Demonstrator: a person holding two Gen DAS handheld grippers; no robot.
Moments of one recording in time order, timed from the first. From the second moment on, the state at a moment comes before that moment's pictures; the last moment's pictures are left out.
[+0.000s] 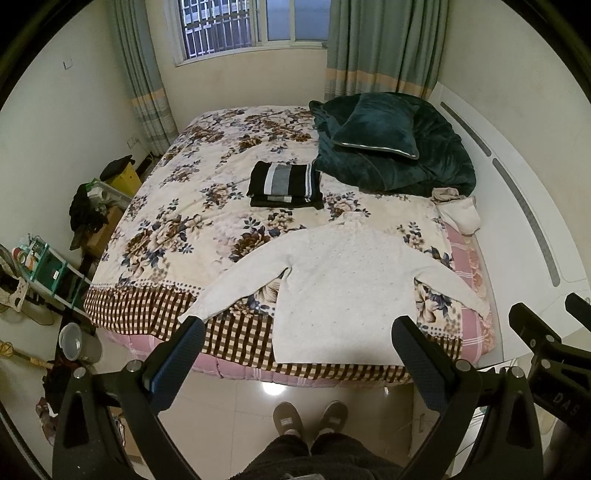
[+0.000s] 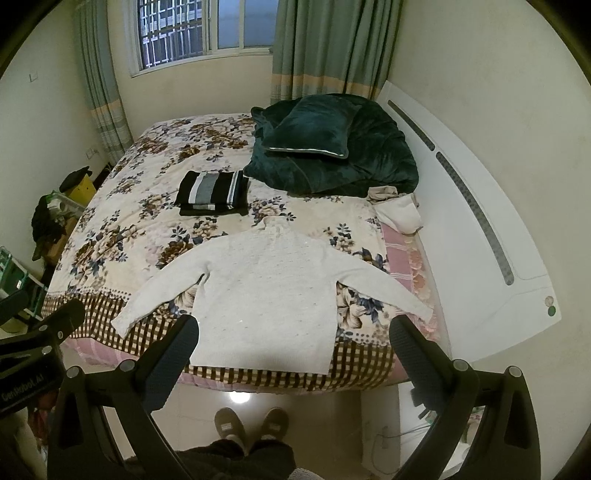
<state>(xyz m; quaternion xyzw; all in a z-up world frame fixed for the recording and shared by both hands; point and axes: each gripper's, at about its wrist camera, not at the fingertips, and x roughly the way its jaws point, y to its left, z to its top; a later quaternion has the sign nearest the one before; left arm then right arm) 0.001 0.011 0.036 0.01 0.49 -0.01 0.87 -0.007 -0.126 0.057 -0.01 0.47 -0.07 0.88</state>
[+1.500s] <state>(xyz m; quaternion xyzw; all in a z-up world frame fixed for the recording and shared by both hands) 0.246 -0.123 -0.265 0.12 0.53 0.04 0.84 0.100 -0.501 -0.292 0.32 0.48 -0.34 0.75</state>
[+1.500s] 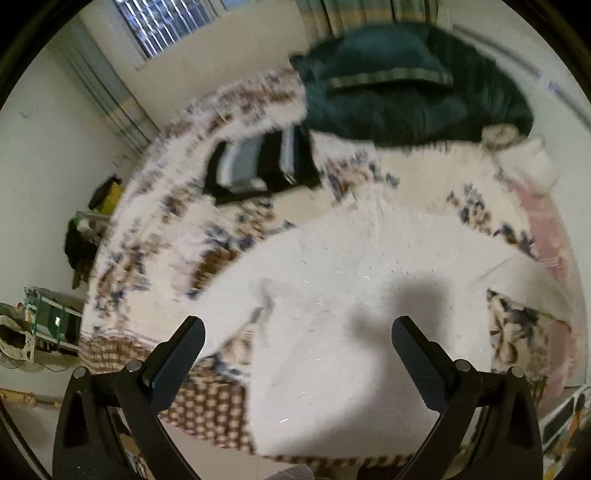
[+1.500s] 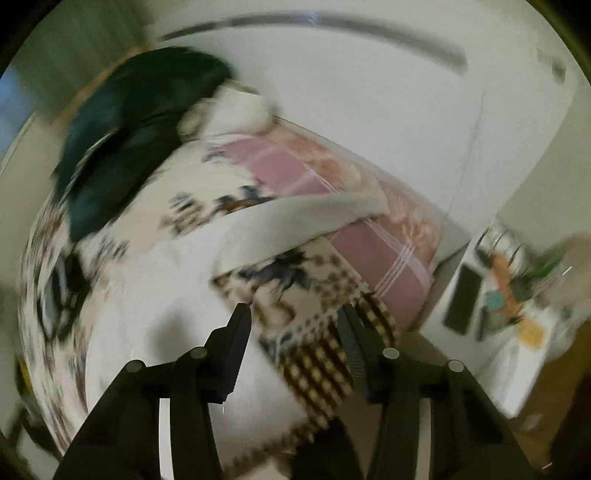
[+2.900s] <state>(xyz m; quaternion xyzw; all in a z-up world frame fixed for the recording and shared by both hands) 0.309 0.104 -0.451 -0.03 0.58 0.22 0.79 0.465 -0.277 -0.455 0.16 0.45 -0.11 0.87</state>
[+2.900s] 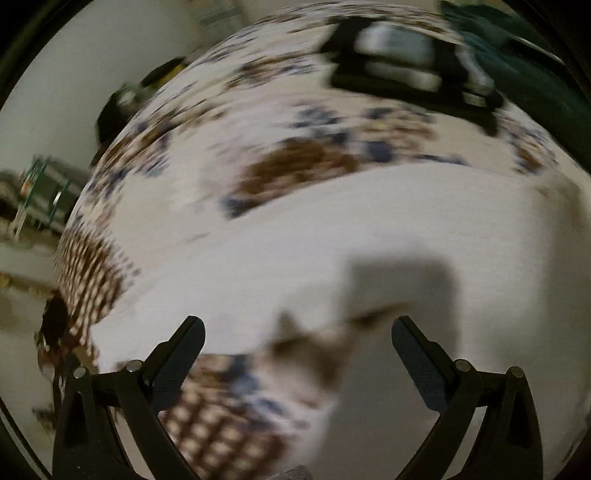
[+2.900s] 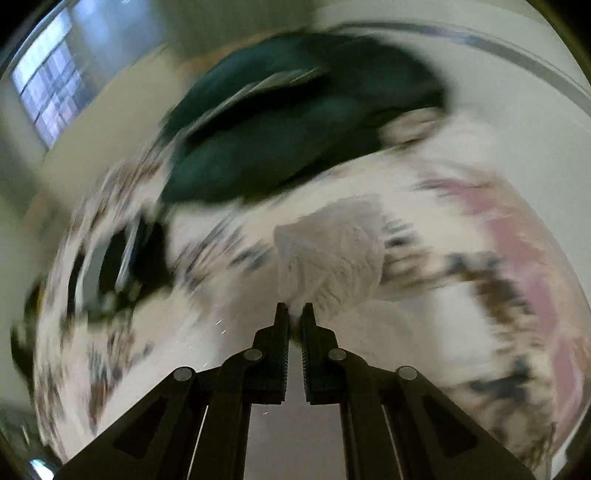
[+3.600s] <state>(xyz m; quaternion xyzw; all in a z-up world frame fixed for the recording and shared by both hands) 0.166 0.304 -0.499 -0.36 0.58 0.32 0.66 0.451 -0.033 -0.569 0.07 0.62 0.01 0.78</state>
